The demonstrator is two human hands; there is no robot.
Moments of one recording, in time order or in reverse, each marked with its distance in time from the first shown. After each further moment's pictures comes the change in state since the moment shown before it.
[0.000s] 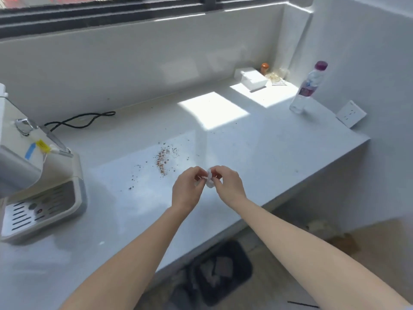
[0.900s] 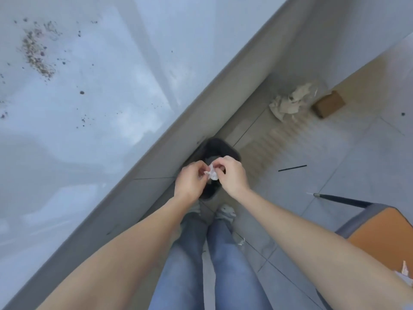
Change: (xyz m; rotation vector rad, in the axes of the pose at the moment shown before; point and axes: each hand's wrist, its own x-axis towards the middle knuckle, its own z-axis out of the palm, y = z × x) left_hand -0.164 -0.145 0.176 0.247 -0.636 -0.198; right_hand -0.200 0.212 0.126 0.090 -0.024 0.538
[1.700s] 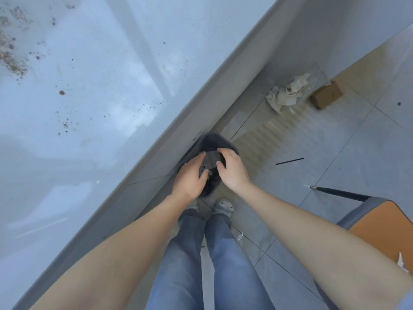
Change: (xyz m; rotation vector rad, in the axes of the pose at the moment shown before) left_hand 0.023 -0.008 0.003 0.090 -0.122 0.098; right_hand 0.026 0.012 0.002 -0.065 -0.031 0.089
